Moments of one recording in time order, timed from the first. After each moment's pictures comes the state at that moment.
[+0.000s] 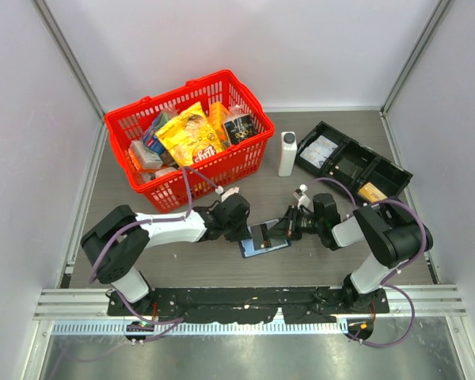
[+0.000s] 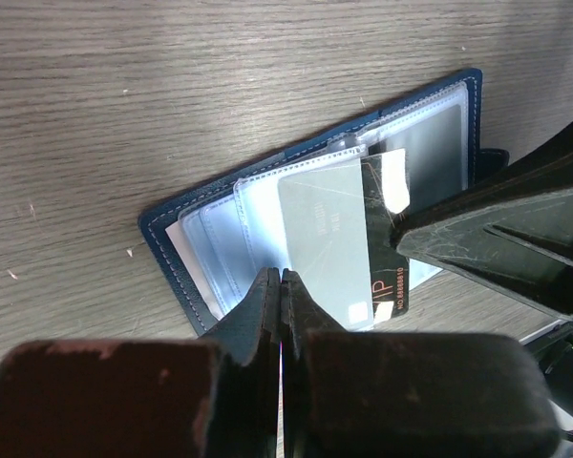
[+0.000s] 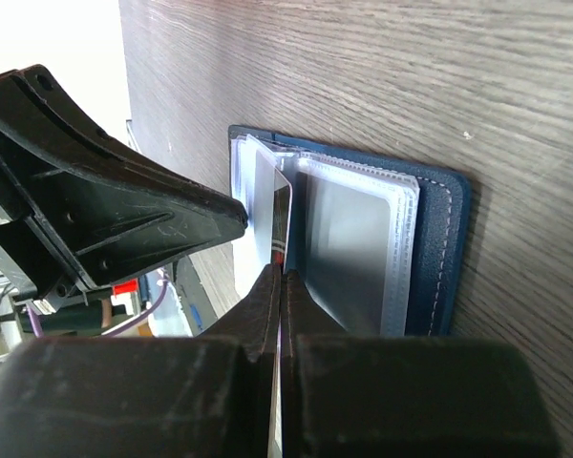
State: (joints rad) left arm -0.93 1.62 0.83 -0.14 -0.06 -1.00; right arm 0.33 1.65 0.29 0.76 -0.81 0.82
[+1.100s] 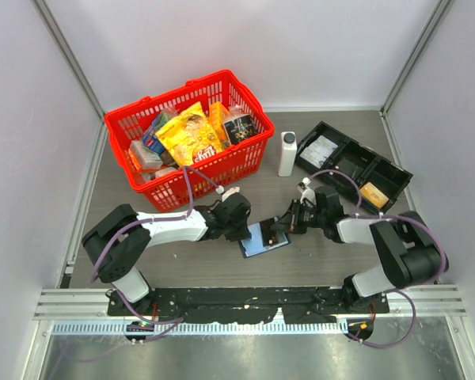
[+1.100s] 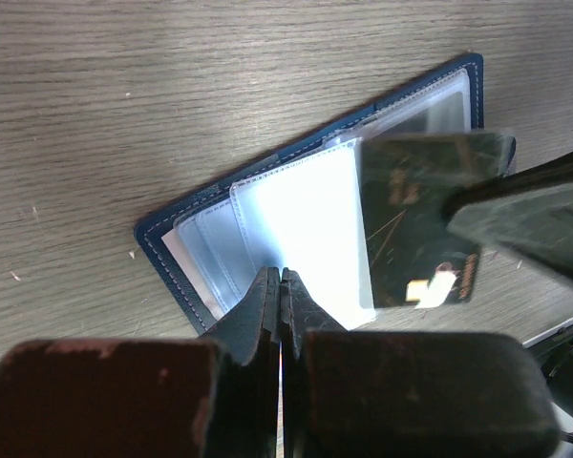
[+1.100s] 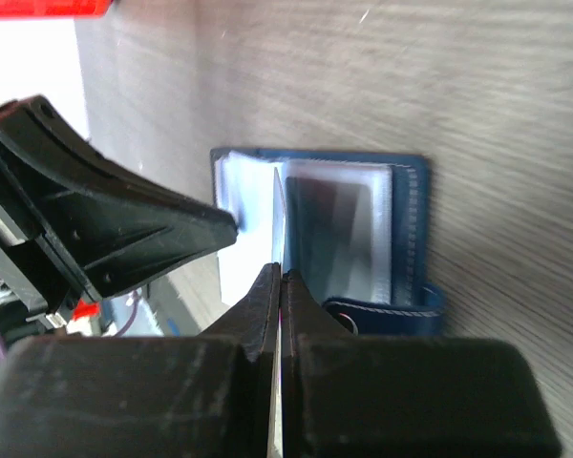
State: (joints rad) left arm -0.93 1.64 0.85 -0.17 -0.06 -0.99; right arm 0.32 1.51 0.38 0.42 -0.74 0.70
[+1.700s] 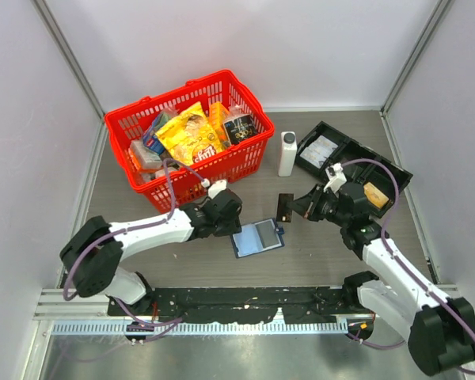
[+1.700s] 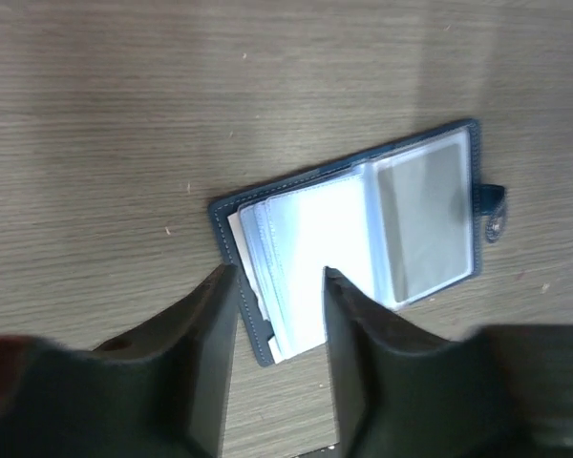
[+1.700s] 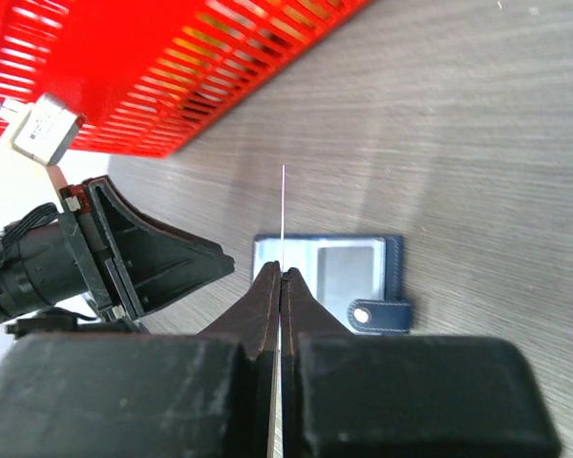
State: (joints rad) left arm -0.92 1.50 0.86 -0.34 -0.22 -0.96; right arm 0.27 0.92 0.43 0.05 -0.45 0.66
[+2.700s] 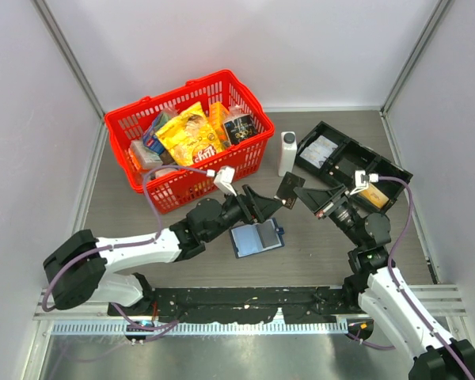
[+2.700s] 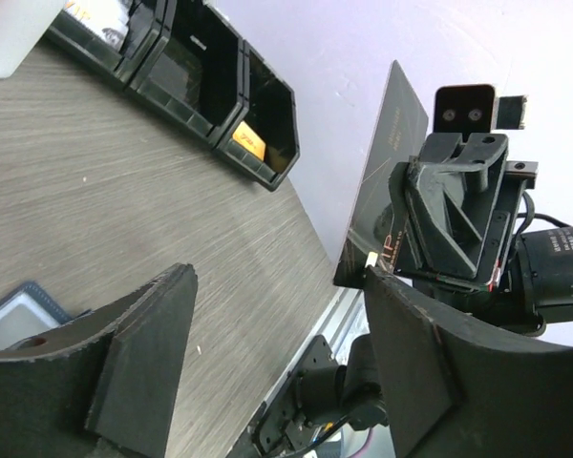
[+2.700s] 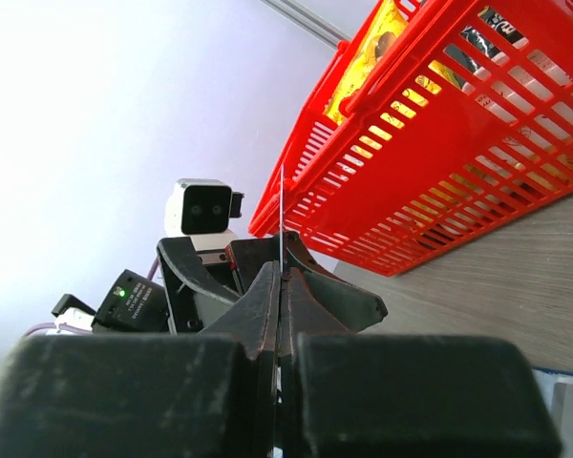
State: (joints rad) left arm -1.02 1.30 0.64 0.64 -0.13 -0.92; right arm 0.27 0.56 0.23 0.60 -0.43 1.19
